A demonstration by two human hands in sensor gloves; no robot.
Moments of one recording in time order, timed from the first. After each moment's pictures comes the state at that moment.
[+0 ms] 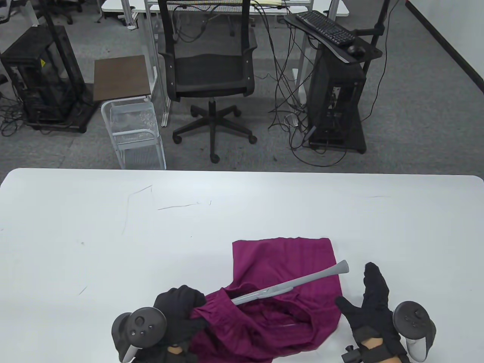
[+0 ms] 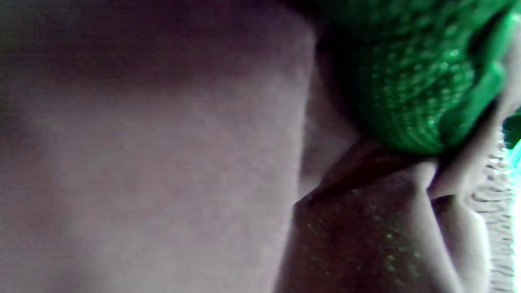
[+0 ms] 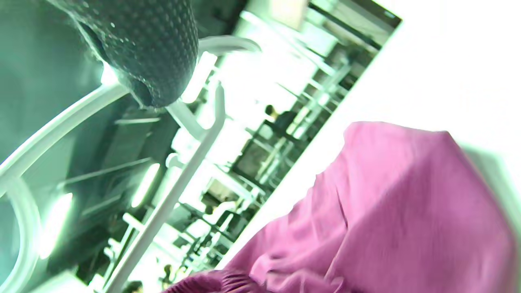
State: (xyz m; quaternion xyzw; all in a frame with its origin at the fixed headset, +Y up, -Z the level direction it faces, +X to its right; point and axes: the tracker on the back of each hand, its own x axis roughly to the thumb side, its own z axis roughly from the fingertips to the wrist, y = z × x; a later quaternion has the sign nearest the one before) left_hand -0.189 -0.698 -0.267 0.13 -0.16 0.37 0.91; right_hand 0.291 -0.730 -0.287 0.10 -0.11 0.87 0.47
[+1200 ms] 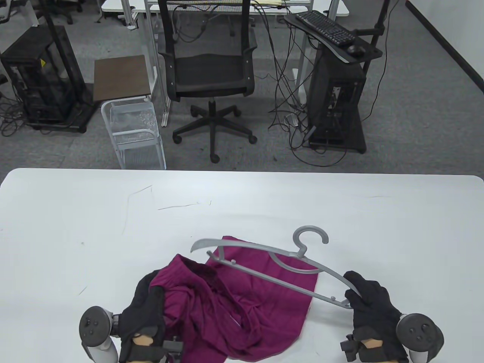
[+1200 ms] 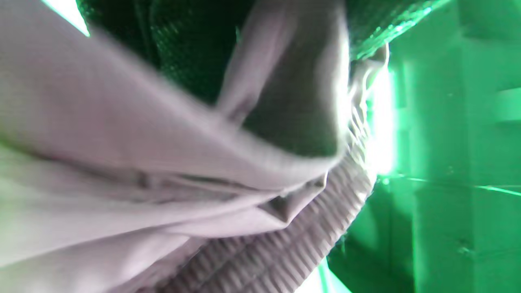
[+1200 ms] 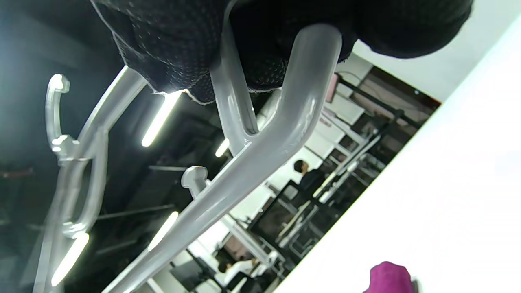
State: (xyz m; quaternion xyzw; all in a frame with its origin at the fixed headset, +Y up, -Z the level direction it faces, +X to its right) left_hand -0.251 -0.719 -0.264 0.14 -0.01 0.69 0.71; right_hand 0.297 -0.717 -0.278 0.07 -0.23 0.84 0.49
